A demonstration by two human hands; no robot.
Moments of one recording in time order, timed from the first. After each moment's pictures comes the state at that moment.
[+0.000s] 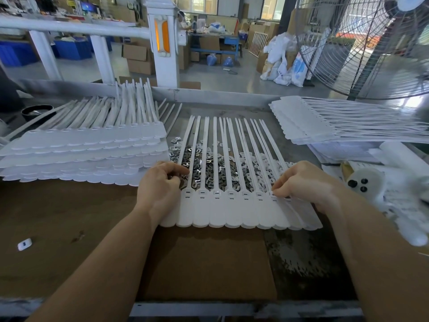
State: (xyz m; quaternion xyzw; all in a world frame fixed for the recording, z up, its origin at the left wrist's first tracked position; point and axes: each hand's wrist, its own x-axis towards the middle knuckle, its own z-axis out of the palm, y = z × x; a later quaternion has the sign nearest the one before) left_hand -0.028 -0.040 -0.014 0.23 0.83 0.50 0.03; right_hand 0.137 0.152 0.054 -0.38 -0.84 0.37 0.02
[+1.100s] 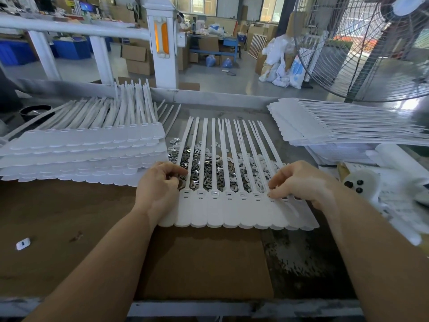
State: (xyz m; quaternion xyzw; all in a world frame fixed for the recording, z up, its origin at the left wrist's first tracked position) left_hand -0.027 -0.038 -0.014 0.22 0.84 0.50 0.03; right_hand 0.132 0.165 0.050 -0.39 -0.84 0.37 0.01
